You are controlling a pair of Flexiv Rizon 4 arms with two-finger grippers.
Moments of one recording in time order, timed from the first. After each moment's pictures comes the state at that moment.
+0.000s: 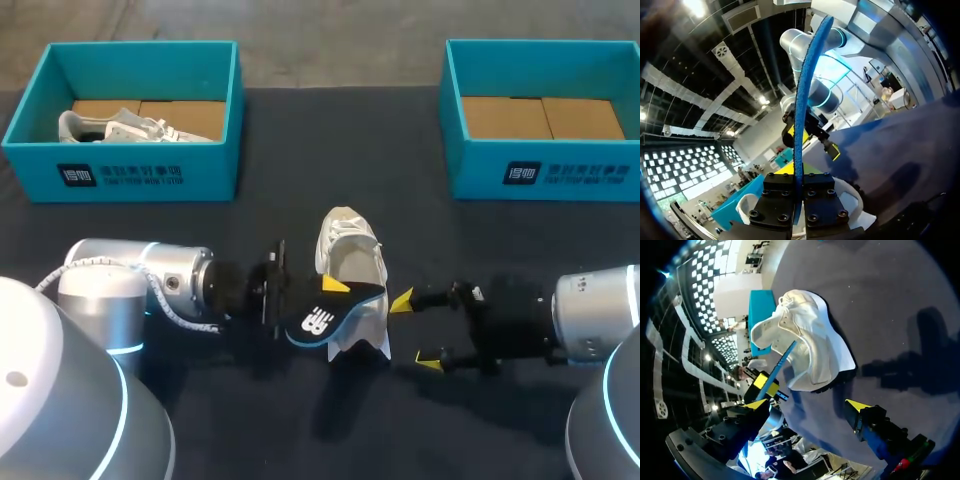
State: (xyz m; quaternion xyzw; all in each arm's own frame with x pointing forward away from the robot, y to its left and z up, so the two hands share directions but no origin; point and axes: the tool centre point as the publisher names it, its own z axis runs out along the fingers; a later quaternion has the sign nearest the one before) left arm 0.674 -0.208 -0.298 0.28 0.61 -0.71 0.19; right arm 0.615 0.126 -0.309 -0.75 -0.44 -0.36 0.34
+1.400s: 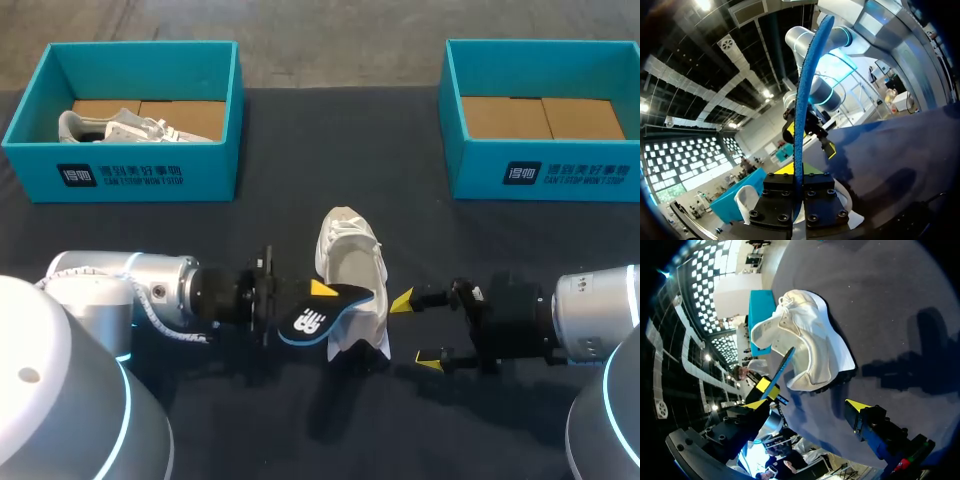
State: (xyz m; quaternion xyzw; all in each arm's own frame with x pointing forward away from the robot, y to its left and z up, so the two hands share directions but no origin) left arm 0.669 -0.195 -0.304 0.26 0.63 -0.71 0.18; right arm 0.615 0.126 -0.309 -0.75 -0.44 -0.36 0.34
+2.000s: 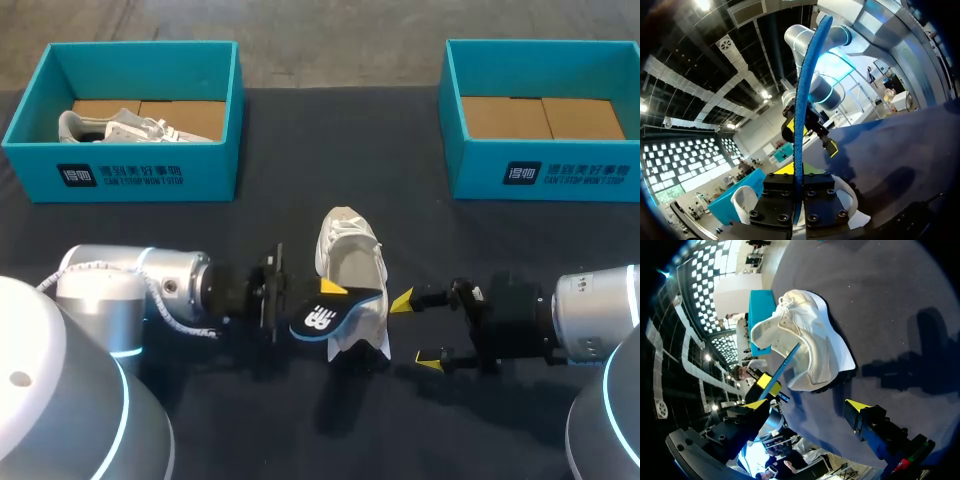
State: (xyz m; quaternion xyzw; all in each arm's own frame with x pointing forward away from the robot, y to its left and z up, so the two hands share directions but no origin) left arm 0.675 -0.207 -0.307 0.26 0.63 -0.70 0.18; right arm 0.615 0.126 -0.309 -0.75 -0.44 -0.36 0.34
